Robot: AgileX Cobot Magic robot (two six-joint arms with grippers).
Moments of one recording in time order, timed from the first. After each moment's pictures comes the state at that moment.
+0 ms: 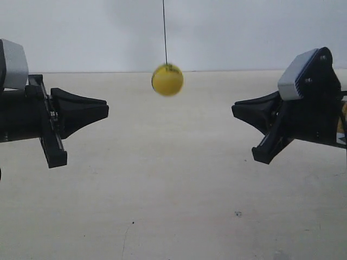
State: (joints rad) left arm -0.04 1.54 -0.59 1.29 -1.00 -0.60; right arm 0.14 1.50 -0.54 -1.06 -0.83 0.48
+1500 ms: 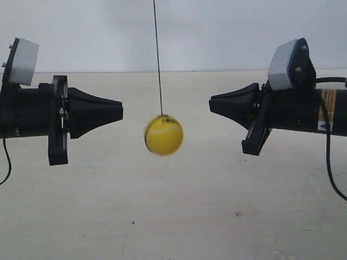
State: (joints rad) left arm -0.04 1.68 -0.70 1.40 -1.21 -0.65; right arm 0.14 1.65 -0.69 -1.23 -1.04 0.55
